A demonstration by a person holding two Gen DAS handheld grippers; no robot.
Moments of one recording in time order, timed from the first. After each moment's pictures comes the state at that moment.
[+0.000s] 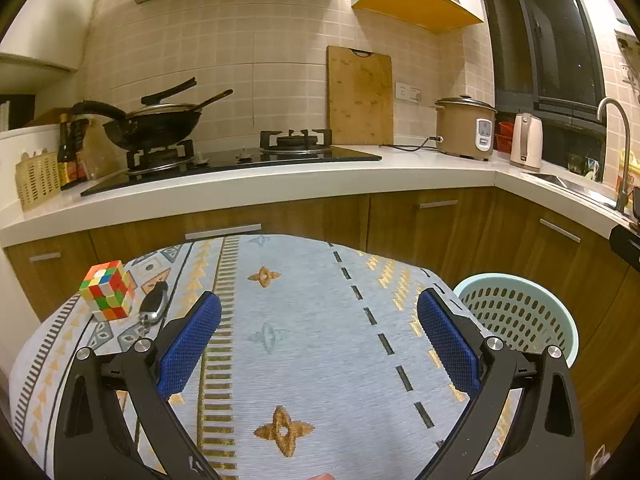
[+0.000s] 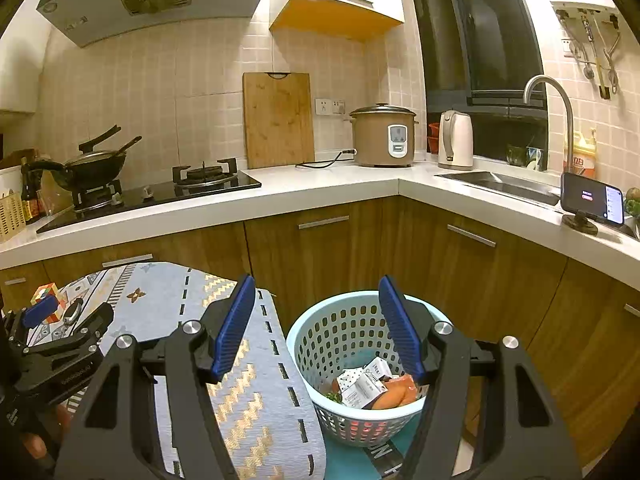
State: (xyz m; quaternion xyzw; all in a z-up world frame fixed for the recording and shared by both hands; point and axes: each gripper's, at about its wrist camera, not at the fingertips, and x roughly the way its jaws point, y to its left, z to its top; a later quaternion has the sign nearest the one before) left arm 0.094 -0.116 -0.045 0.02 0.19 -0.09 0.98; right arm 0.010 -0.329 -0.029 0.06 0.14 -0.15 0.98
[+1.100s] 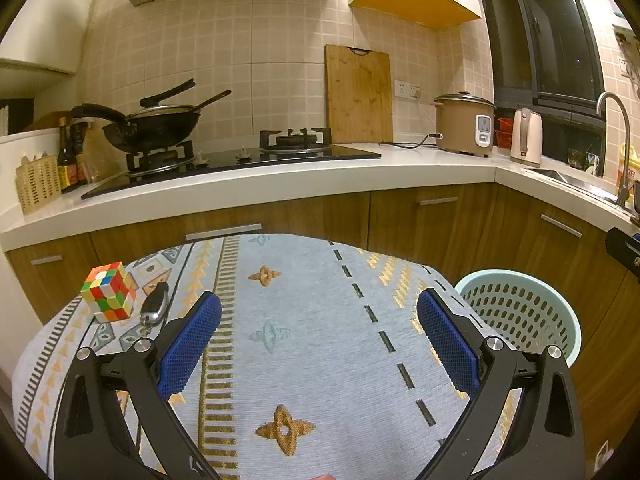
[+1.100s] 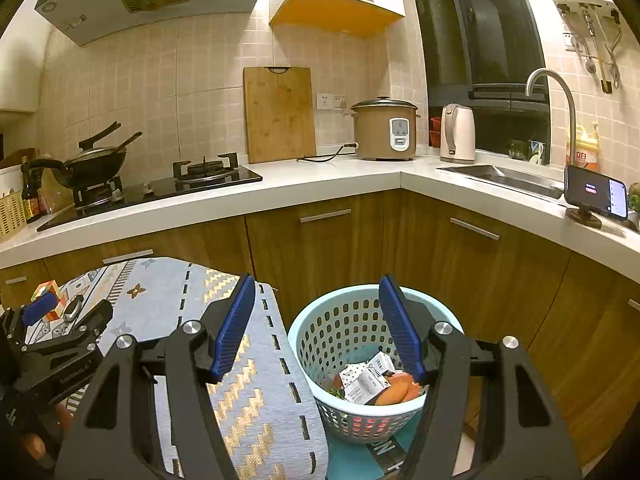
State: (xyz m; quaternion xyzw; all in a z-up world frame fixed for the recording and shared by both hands) left arm 0.092 -0.121 -0.045 0.03 0.19 -0.09 0.98; right arm 0.014 -0.334 -0.033 0.07 0.15 -0.14 0.98
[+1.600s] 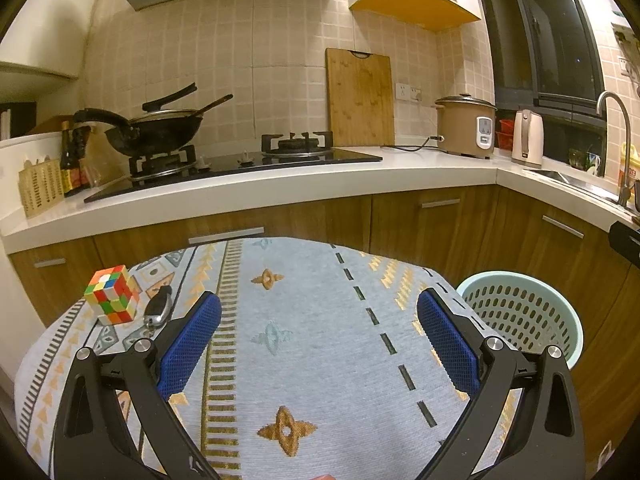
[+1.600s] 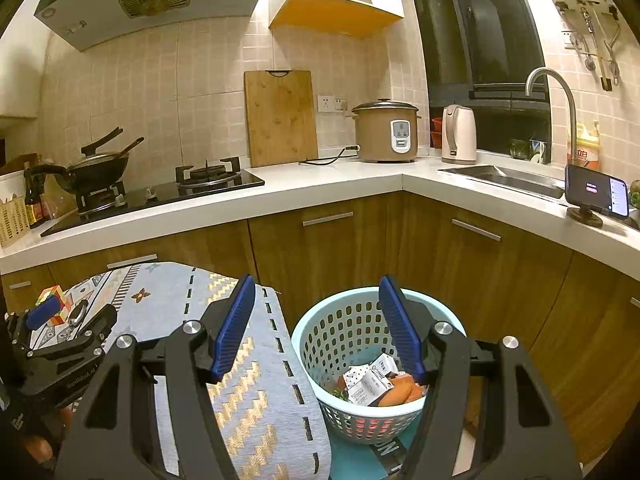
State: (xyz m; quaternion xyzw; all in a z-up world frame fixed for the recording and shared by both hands) left arm 0.088 -0.121 -0.043 0.03 0.19 -0.08 0.98; right arm 0.012 -0.335 -0.034 0.07 0.14 -0.14 0.98
